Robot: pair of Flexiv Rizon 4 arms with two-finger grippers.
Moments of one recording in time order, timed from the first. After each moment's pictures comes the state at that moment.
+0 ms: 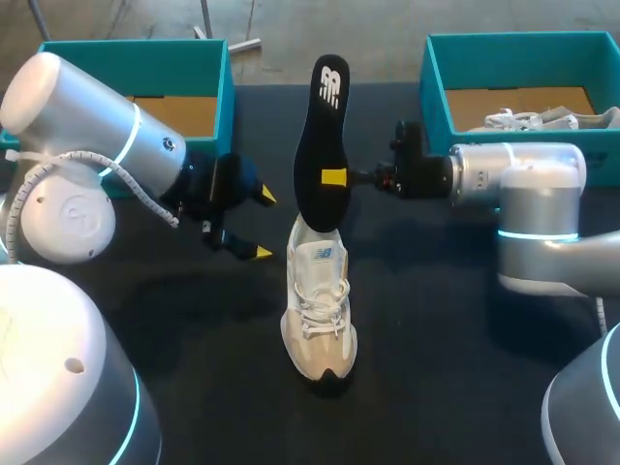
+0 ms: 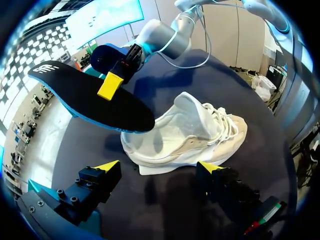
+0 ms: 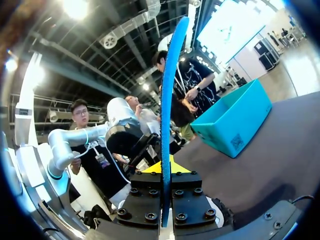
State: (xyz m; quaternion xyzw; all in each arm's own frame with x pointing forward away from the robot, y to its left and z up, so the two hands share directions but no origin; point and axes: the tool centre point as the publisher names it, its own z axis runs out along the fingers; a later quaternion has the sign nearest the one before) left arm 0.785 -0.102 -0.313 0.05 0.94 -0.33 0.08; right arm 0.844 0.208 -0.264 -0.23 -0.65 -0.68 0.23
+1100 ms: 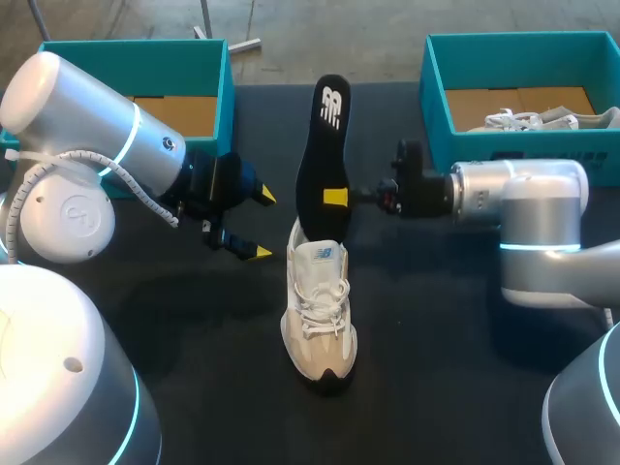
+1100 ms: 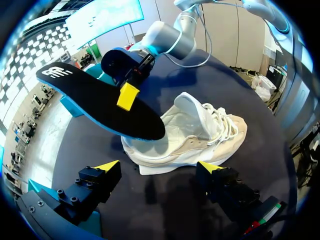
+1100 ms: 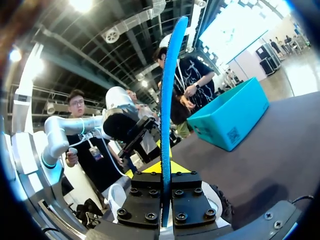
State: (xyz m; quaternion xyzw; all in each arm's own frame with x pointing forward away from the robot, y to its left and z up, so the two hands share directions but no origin) left arm 0.784 -0.101 -0.313 0.05 0.94 -0.33 0.08; right arm 0.827 0.206 -0.292 -0.22 -0.67 -0.68 0.20
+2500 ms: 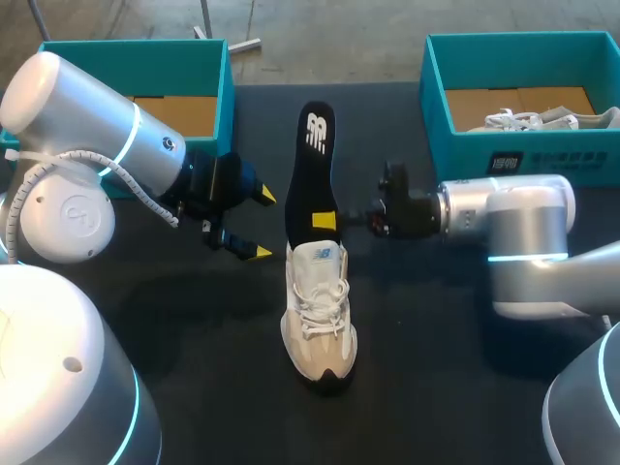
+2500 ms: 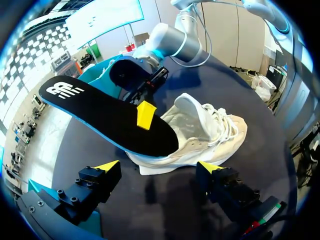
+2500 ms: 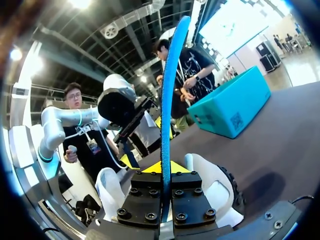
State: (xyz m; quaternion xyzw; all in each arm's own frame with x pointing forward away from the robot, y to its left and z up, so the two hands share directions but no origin) left arm 0.784 -0.102 -0.313 0.05 0.94 -0.33 0.08; right arm 0.806 0.223 -0.324 -0.22 -0.69 -0.66 0.21
